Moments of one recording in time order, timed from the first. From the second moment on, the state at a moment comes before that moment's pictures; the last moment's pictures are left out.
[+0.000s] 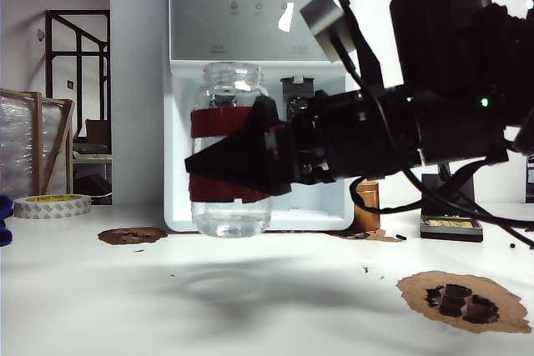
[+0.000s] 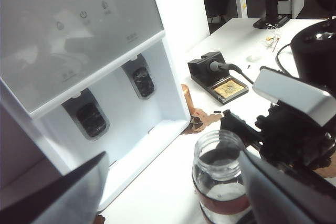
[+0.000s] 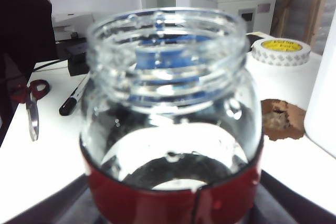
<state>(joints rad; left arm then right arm) -0.84 0.68 0.56 -0.09 -0.14 0.25 0.66 1.77 0.49 1.10 -0.55 -0.11</state>
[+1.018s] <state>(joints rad) -0.84 0.56 0.56 -0.14 0.00 0.18 0.66 1.90 0.42 1.28 -0.56 -0.01</state>
